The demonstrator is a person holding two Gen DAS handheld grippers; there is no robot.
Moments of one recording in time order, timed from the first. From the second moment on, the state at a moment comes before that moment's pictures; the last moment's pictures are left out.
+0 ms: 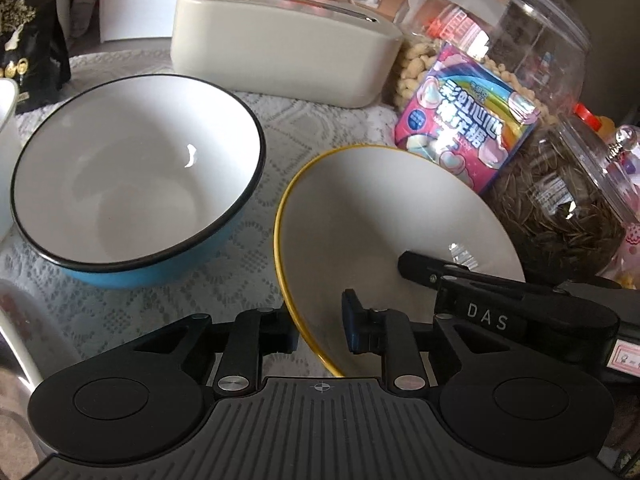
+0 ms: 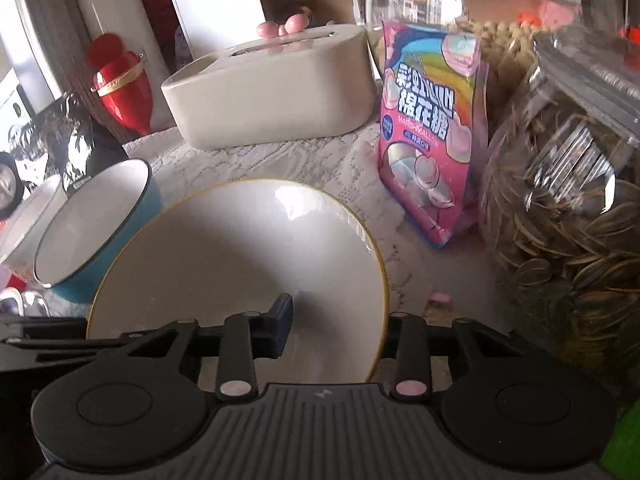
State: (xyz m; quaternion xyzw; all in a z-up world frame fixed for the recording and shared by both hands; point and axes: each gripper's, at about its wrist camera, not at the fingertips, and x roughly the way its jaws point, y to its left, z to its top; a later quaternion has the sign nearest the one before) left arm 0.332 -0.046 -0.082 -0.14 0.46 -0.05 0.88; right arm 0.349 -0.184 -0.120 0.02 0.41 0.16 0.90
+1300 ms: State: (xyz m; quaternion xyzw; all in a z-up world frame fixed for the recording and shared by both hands) left arm 0.215 -0.021 -0.064 -0.12 0.49 -0.05 0.86; right arm 0.227 -0.179 -0.120 0.04 0.38 0.22 0.90
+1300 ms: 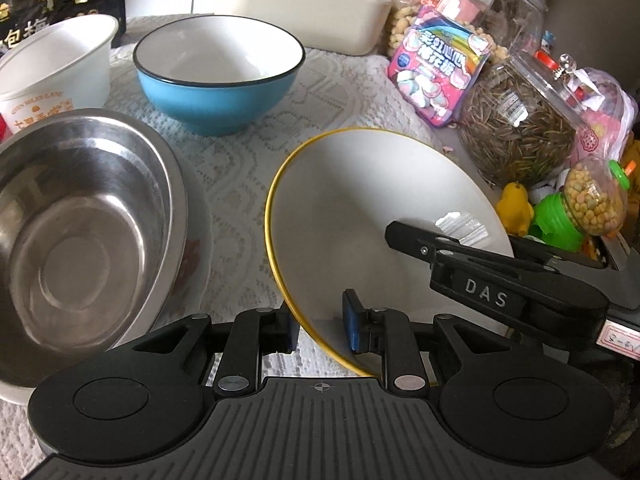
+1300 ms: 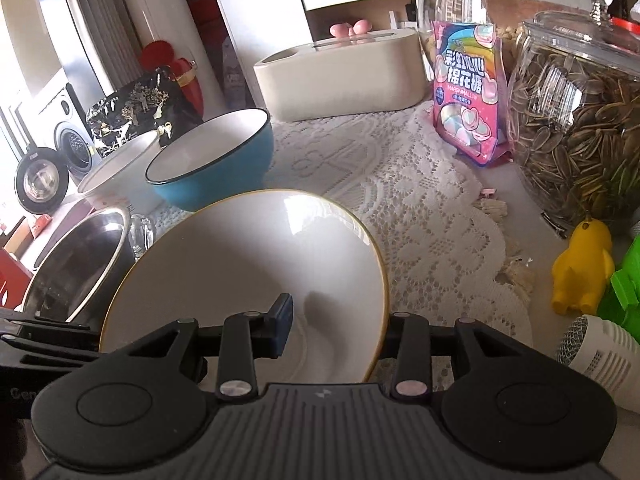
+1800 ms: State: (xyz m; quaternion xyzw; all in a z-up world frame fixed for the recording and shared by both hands) left arm 0.212 -0.021 -0.062 -0.12 0.49 -0.04 0.86; right arm 0.220 -0.177 -0.121 0.04 0.37 0.23 0.90
